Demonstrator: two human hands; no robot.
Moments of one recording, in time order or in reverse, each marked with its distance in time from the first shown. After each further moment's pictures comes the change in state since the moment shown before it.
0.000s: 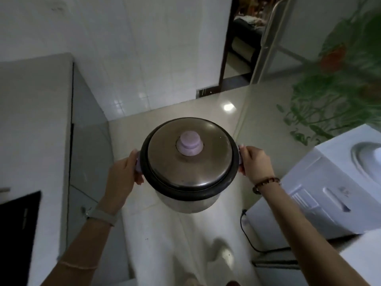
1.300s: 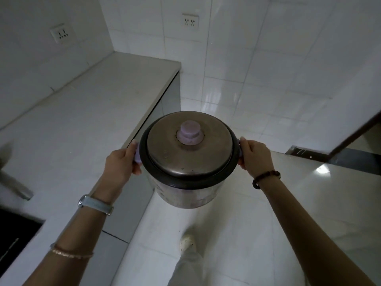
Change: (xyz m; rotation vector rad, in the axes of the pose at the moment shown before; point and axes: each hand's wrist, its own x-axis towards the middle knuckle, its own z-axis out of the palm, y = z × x) left_hand 0.354 -0.026 -0.069 0.125 0.622 -0.253; right_hand 0.437 -0.220 0.274 0.065 -0.443 -0.522
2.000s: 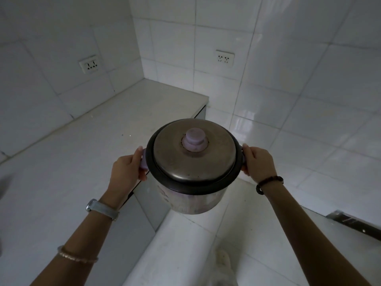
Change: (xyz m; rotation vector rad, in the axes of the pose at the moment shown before) left_hand 0.229 0.063 0.067 -0.017 0.198 -0.086; right_hand 0.313 -0.031 0.057 0.089 -0.221 -0.123
